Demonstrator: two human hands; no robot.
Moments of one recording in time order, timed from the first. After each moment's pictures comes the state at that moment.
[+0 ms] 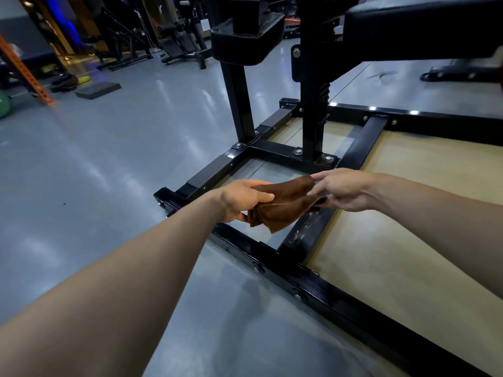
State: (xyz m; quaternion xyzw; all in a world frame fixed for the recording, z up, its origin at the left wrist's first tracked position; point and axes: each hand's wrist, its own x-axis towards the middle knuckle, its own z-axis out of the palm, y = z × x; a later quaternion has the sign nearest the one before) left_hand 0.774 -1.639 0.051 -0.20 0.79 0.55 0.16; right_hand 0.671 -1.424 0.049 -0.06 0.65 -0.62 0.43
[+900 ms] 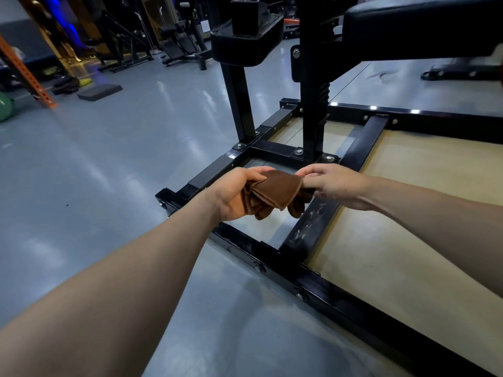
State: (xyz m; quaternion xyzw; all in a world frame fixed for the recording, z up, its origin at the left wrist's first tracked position) left_hand 0.780 -1.637 0.065 -0.18 0.63 0.75 0.11; right_hand 0.670 -1.428 0.043 -0.20 0.75 -0.54 0.32
